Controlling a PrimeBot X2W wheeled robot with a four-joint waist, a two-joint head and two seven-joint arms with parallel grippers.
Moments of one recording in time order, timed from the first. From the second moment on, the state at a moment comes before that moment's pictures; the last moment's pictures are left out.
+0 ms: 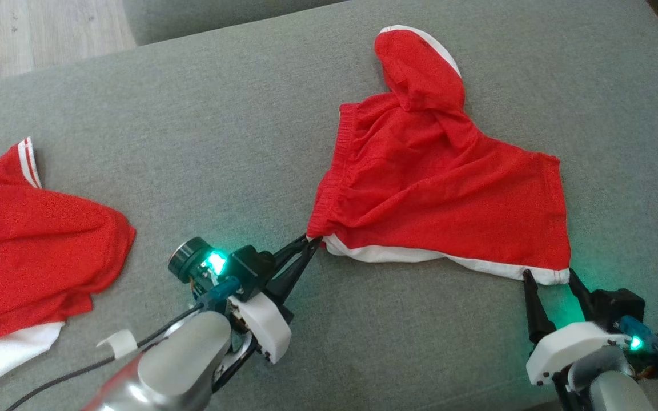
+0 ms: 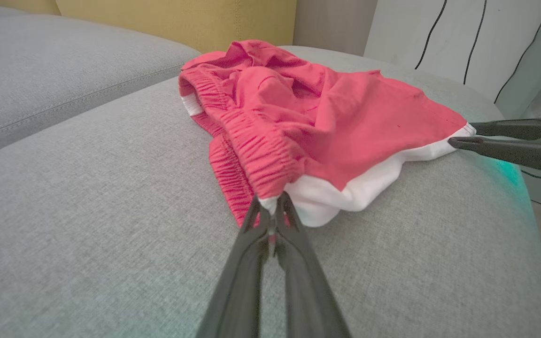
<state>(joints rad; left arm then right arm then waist) -0.56 0.26 -1.00 0.56 -0.49 -0.10 -0.21 -0.08 -0.04 -0.08 0.51 0.02 0.13 -0.11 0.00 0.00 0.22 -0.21</state>
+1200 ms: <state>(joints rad) -0.71 0.35 -0.90 0.44 -0.58 -0.07 -0.13 -0.30 -0.08 -0.05 0.10 -0.02 0.13 -0.01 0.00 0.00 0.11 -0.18</state>
